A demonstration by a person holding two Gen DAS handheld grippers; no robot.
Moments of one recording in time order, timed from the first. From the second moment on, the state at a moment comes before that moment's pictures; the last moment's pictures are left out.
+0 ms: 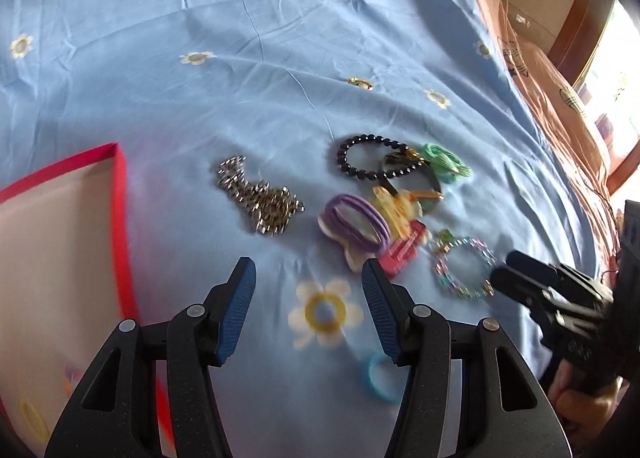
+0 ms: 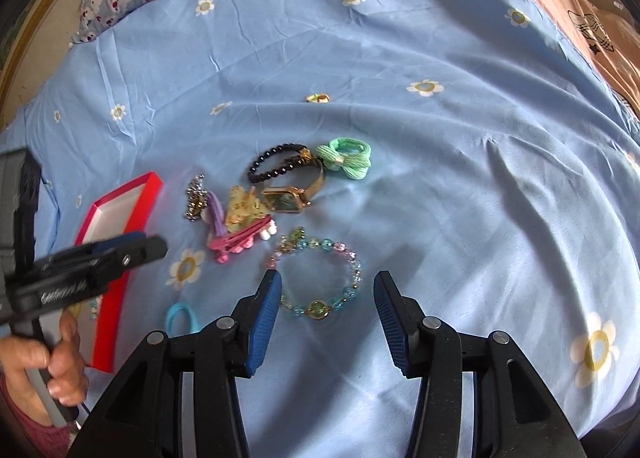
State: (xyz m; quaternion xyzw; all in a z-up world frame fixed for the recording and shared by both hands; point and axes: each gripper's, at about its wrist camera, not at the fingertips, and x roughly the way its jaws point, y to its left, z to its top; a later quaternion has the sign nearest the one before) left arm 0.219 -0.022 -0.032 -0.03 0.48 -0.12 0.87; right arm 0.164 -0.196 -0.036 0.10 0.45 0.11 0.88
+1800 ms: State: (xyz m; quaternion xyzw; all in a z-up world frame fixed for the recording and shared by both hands) left arm 0.142 0.122 0.008 -0.12 0.42 -0.04 0.90; right arm 0.177 -0.038 0.041 0.06 0.37 0.29 0.88
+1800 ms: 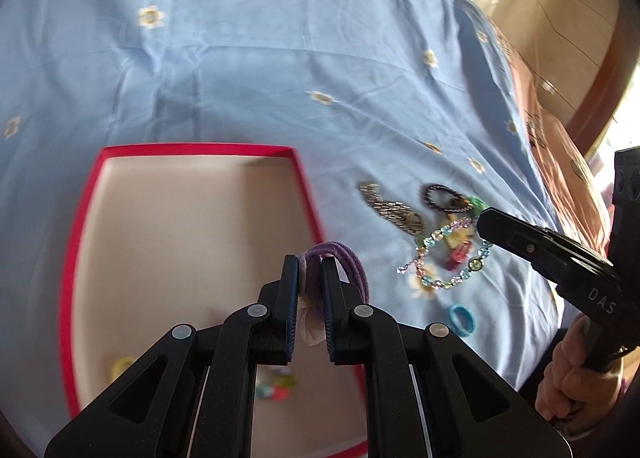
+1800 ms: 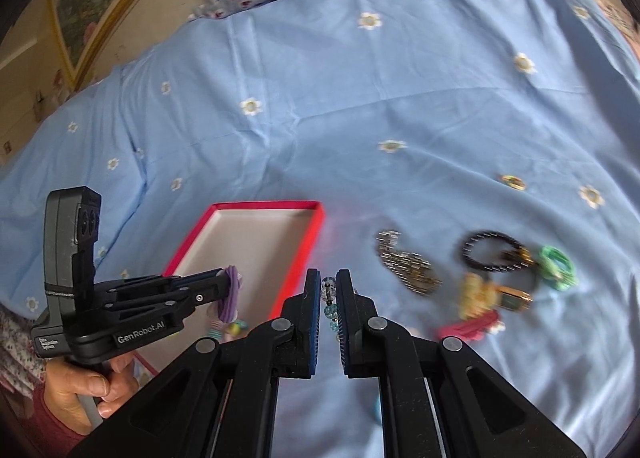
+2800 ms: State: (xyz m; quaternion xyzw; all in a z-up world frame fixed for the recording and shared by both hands) left arm 0.135 0.219 -0.048 -0.13 0.47 0.07 0.87; right arm 0.207 0.091 -0.016 0.04 0.44 0.37 0.82
